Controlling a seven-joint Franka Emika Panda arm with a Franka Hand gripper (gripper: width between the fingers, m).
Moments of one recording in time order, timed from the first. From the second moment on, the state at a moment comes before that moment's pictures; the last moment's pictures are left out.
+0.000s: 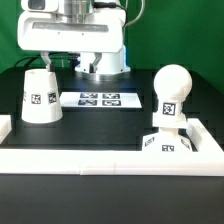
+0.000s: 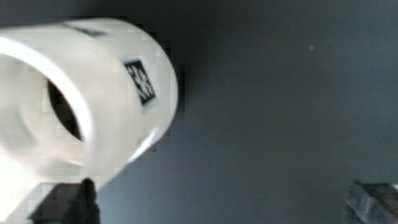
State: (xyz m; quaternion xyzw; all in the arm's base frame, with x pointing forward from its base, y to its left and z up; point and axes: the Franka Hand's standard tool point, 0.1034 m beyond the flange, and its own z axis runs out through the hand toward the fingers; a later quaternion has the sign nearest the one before) arm 0.423 -0.087 0.104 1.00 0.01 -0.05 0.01
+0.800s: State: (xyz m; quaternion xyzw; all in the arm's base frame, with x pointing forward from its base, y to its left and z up) arm 0.405 -0.111 0.087 1.00 0.04 -0.05 0.01
